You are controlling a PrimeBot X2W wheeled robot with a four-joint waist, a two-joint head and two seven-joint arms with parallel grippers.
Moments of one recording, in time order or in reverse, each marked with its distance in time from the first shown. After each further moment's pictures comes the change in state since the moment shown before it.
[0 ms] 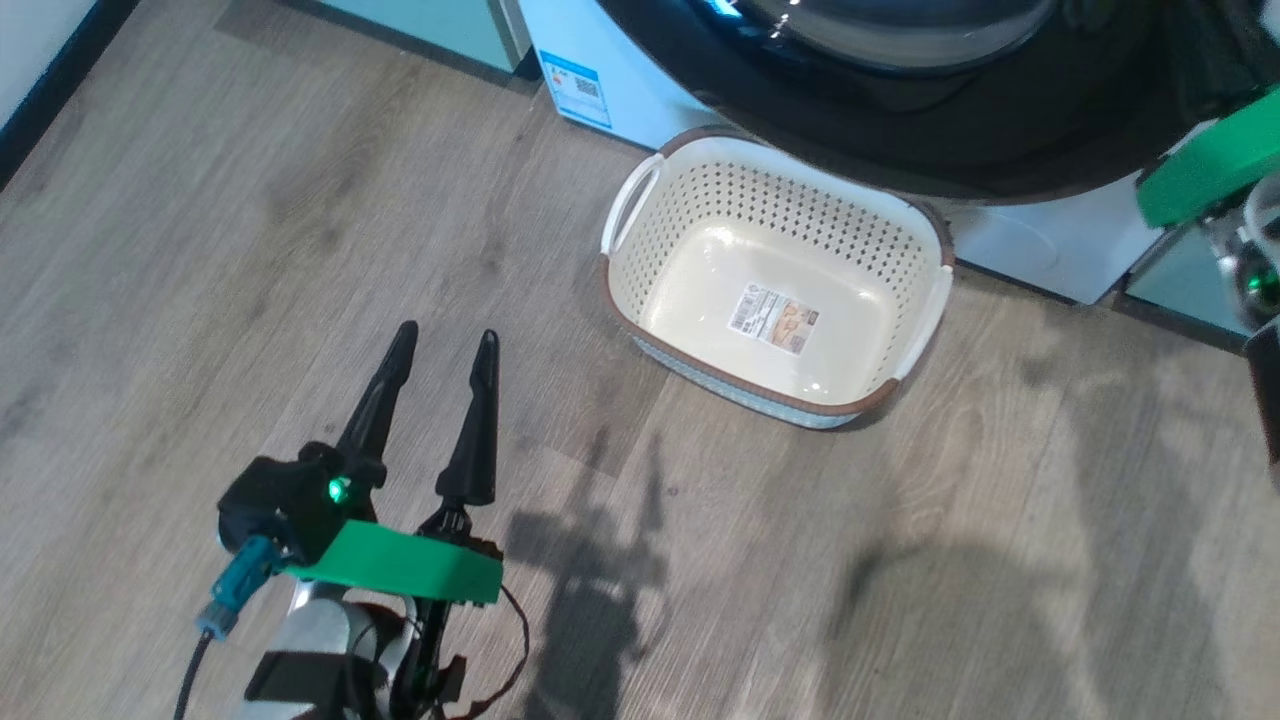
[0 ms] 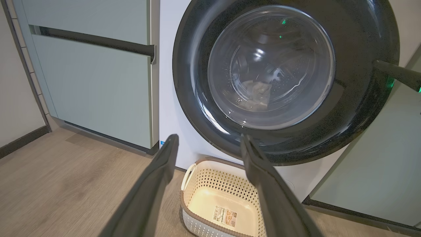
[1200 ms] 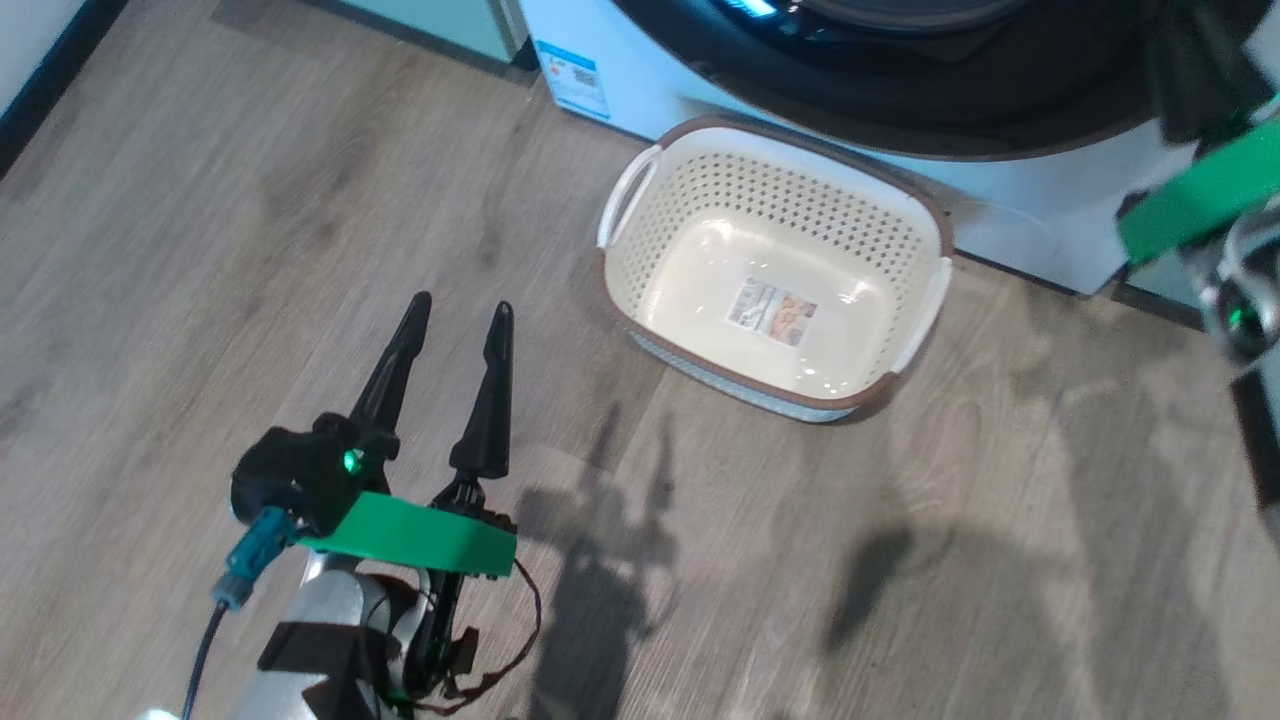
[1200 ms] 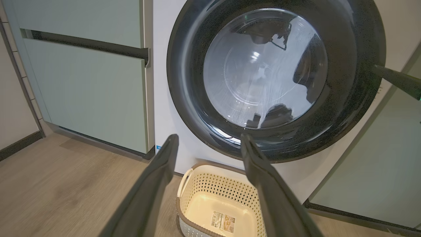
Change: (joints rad) left arm -0.058 -0.006 -0.022 0.024 0.002 0.008 0.000; right arm 0.062 -0.028 0.053 -0.124 0.040 0.000 0.000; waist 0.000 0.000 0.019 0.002
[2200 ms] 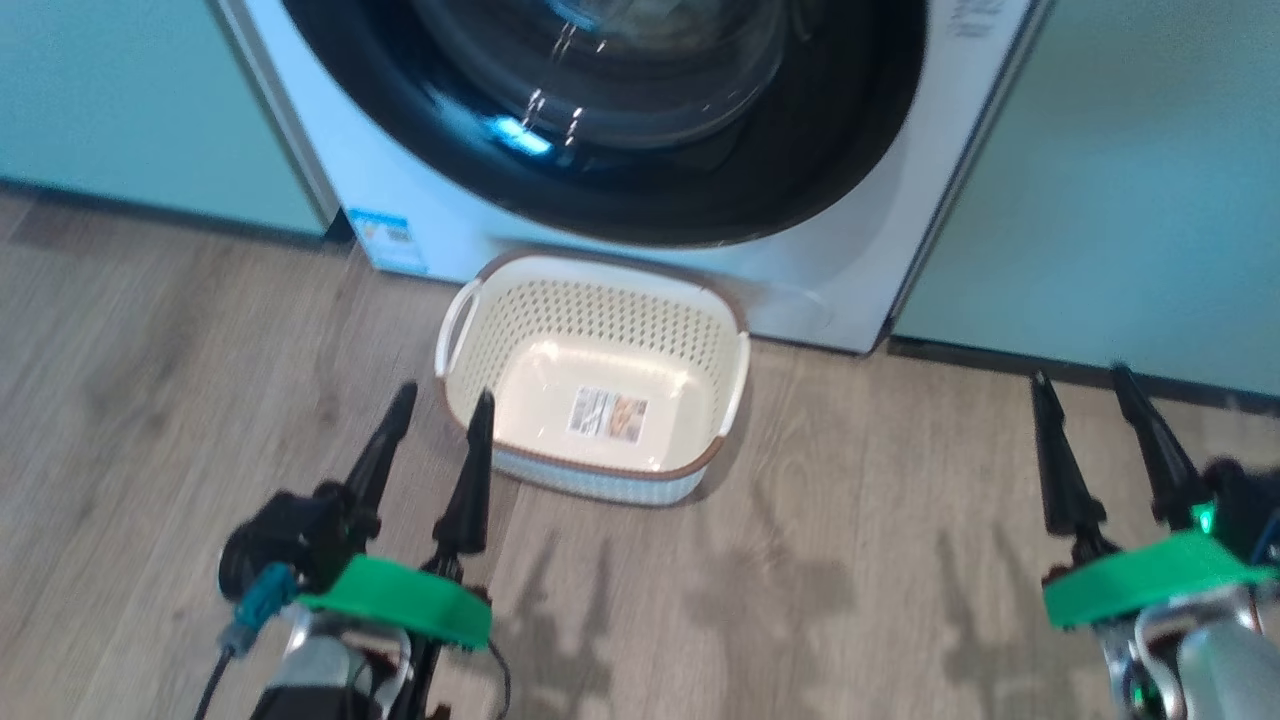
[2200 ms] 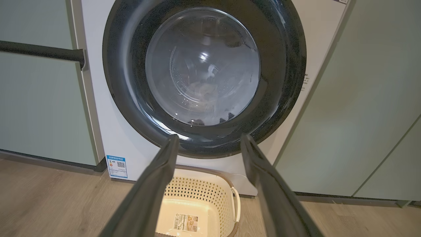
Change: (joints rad) left arm 0.091 0.007 0.041 0.078 0.042 -0.038 0.000; right arm 0.731 0.113 -0.188 -0.429 -0.019 0.000 0.000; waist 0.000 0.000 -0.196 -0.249
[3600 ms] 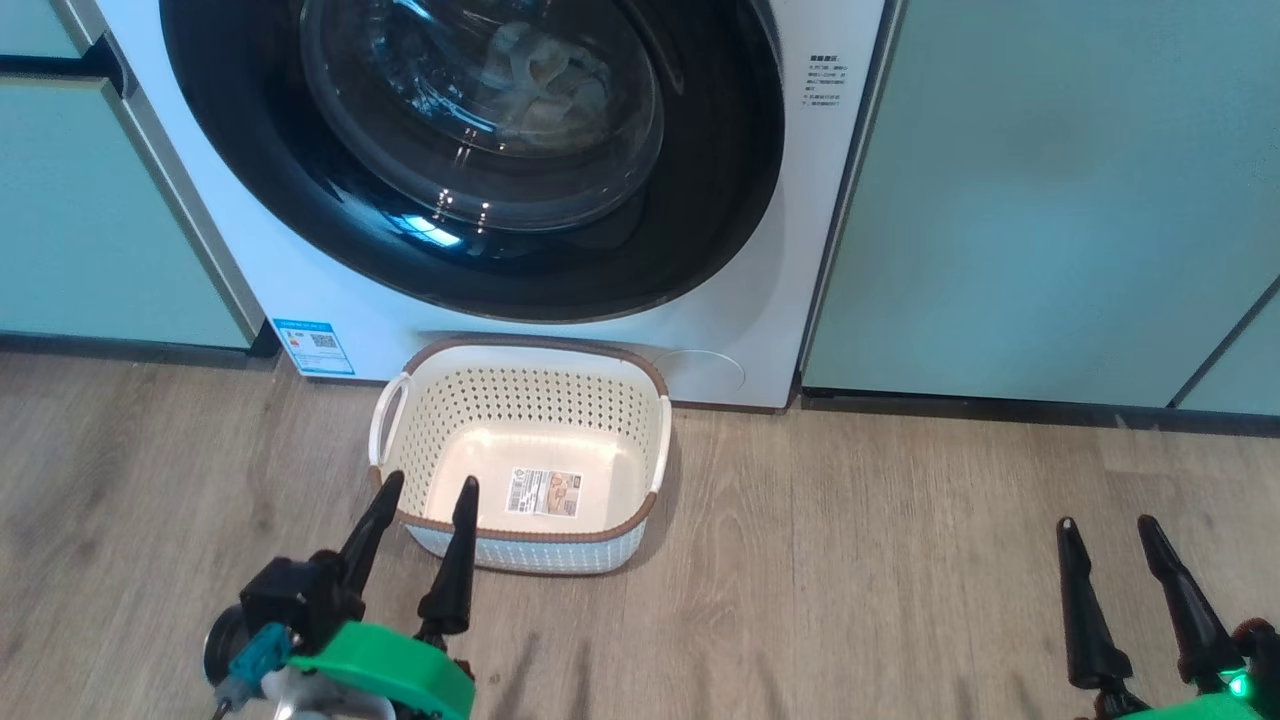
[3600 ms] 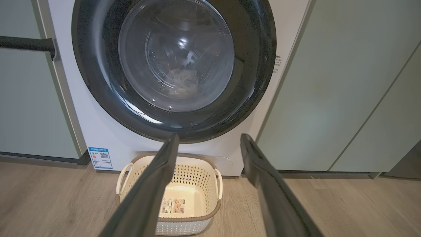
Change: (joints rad) left arm 0.135 0.030 -0.008 -0.019 -0.021 0.038 0.055; right arm 0.351 0.032 -0.075 -0.272 0.004 0.000 0.063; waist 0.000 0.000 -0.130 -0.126
